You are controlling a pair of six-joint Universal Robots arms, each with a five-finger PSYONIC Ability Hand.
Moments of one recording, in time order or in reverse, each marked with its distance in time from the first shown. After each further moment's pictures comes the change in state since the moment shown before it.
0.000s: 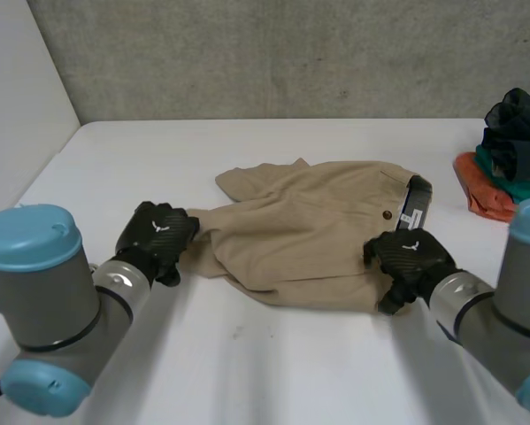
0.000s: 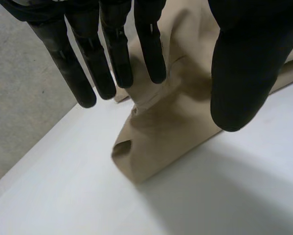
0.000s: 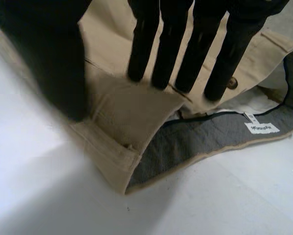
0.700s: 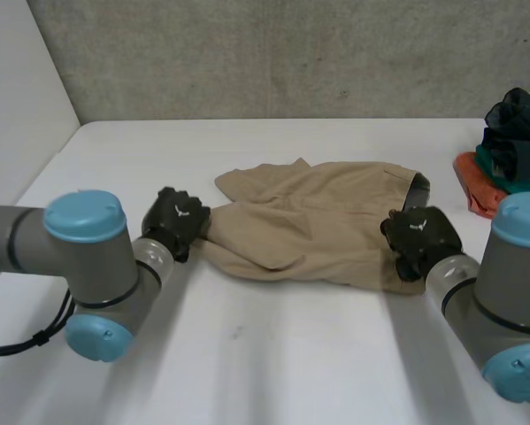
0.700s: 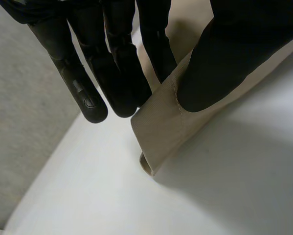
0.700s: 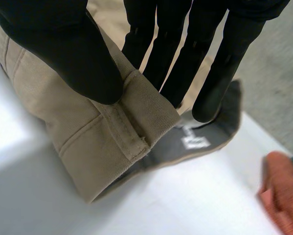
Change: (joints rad) left arm -0.011 -0.242 0.248 0.040 -0.007 0.178; right arm 0.026 0.043 -0.066 -0.108 0.157 -0.114; left_hand 0.554 0.598 0.592 0.606 0.567; right_hand 0.407 0.478 0.472 0.507 0.467
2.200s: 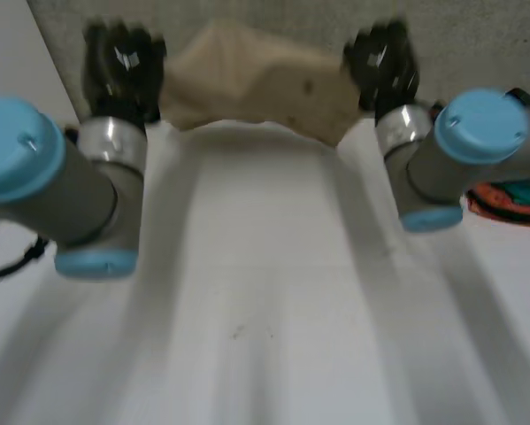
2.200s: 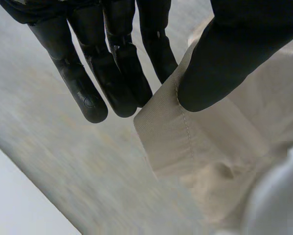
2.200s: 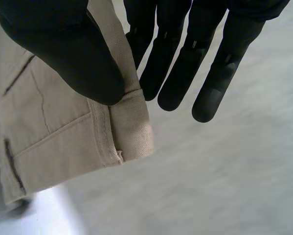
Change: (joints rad) left arm -0.048 0.220 0.127 0.236 -0.221 -0.048; right arm 0.097 0.393 -0.808 -0.279 -0.023 -0.227; left_hand 0.000 0.005 0.006 0.005 0.000; right_hand 0.000 0.004 0.010 0.004 0.000
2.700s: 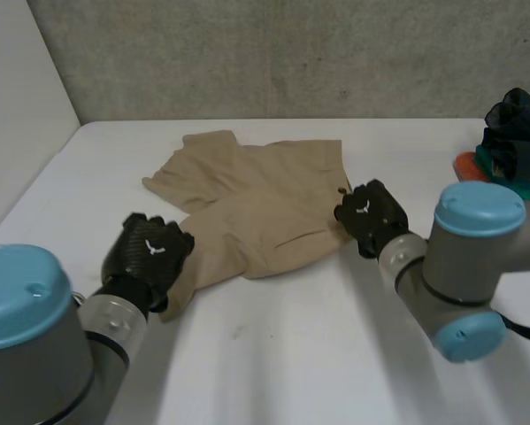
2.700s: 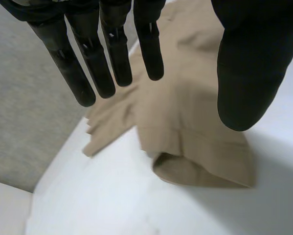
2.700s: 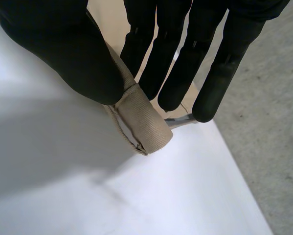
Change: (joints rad) left arm -0.082 0.230 -0.501 -0.328 0.014 -0.004; right arm 0.003 -0.207 0.608 0.211 -0.050 -0.084; left_hand -0.587 -0.628 -0.622 -0.633 -0.594; right_hand 0.000 0.000 0.000 0.000 0.000
